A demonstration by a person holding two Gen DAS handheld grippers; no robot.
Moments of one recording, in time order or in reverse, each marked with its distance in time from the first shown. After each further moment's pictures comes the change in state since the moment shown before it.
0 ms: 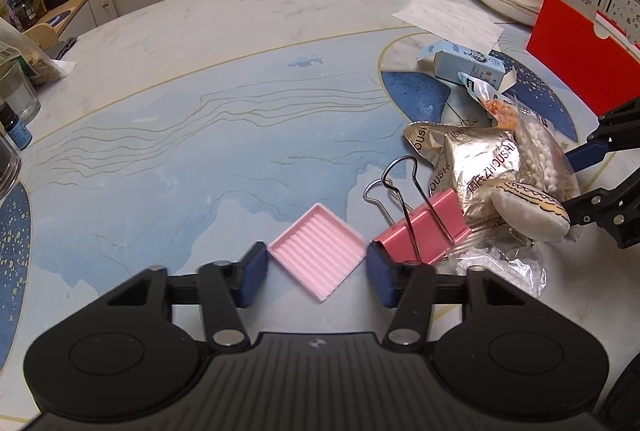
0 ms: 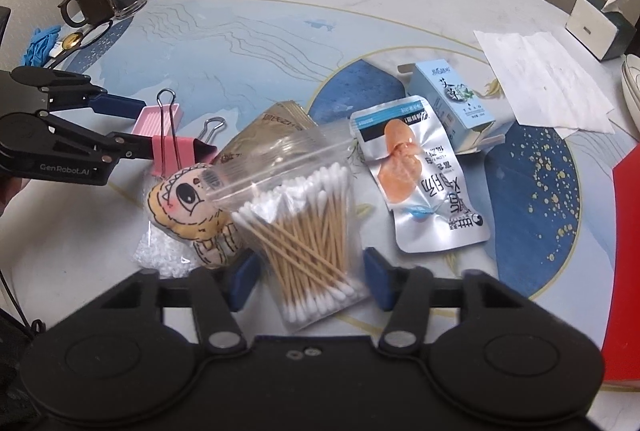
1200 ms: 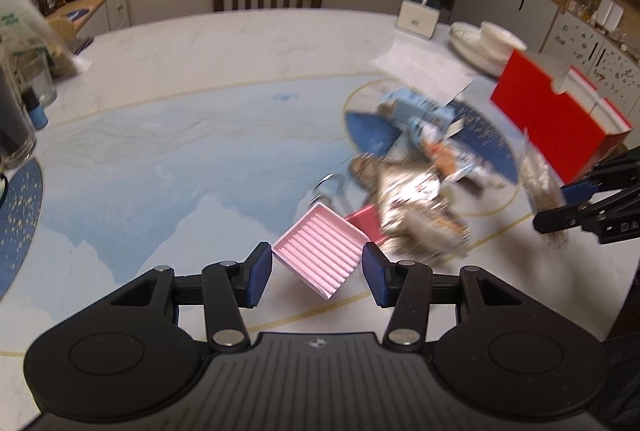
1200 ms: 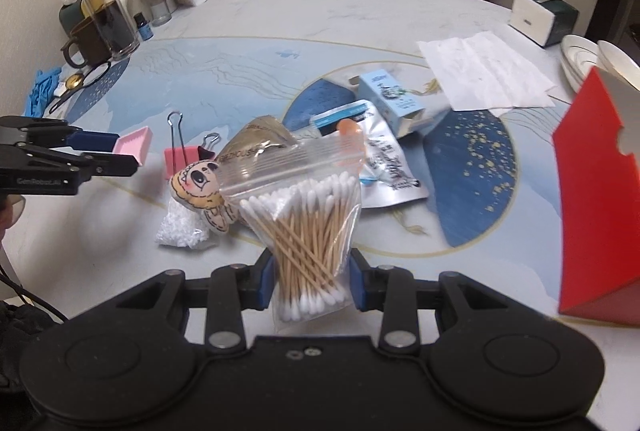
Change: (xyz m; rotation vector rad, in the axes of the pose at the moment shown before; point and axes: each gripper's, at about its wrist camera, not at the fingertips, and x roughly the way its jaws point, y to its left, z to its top) left arm -0.067 -0.025 -0.010 -0.114 -0.102 -0.065; right arm -0.068 -0.020 -0.039 0.108 -0.098 -0.026
